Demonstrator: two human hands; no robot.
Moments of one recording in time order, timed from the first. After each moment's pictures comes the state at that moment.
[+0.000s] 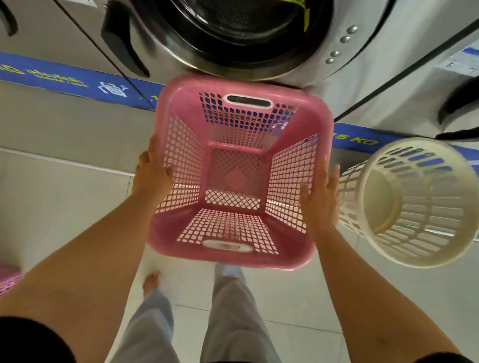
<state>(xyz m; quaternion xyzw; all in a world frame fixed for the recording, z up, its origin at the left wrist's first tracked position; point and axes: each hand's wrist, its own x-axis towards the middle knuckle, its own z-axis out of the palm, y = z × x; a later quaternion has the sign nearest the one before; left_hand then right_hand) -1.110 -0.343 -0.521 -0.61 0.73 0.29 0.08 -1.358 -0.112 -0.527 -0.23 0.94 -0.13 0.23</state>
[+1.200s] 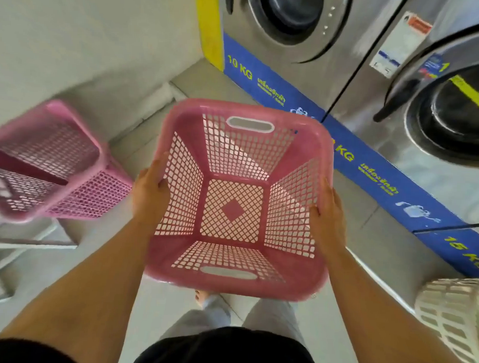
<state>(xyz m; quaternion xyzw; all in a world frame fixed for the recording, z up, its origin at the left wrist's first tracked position) -0.610 -0.215 -0.400 -0.78 0.55 0.20 -0.22 -0.964 -0.175 -0.421 -0.53 0.78 -0.24 0.24</state>
